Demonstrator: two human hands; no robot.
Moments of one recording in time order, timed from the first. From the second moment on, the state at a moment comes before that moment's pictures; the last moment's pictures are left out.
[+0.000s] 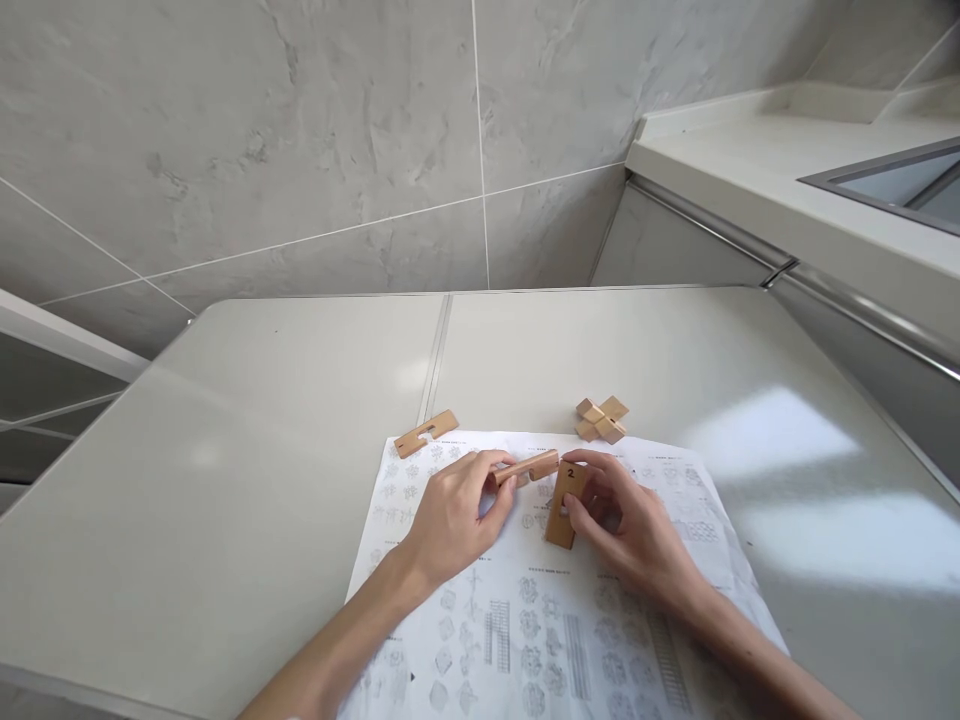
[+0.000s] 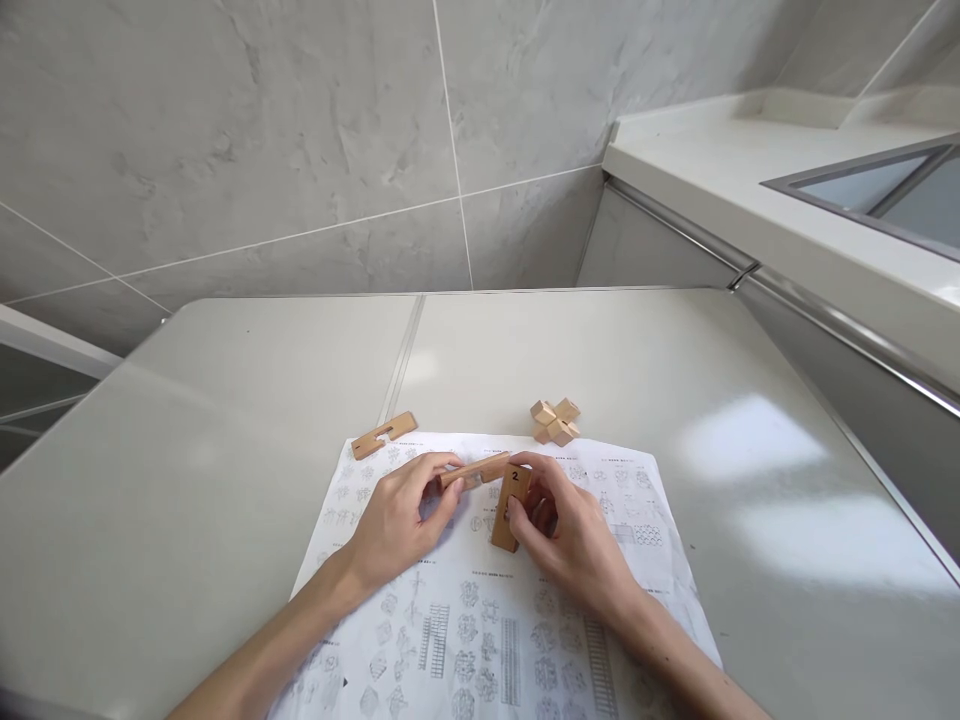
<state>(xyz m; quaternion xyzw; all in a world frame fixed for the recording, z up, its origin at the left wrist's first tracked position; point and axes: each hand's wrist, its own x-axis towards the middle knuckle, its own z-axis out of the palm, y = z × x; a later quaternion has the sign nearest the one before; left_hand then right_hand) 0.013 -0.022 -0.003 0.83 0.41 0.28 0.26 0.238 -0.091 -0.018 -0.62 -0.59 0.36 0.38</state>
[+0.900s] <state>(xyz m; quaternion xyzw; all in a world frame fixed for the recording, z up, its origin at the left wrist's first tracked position) 0.014 -0.023 -0.011 0.90 0.37 0.23 0.09 0.239 -0.091 -0.020 -0.68 -0.63 0.23 0.29</state>
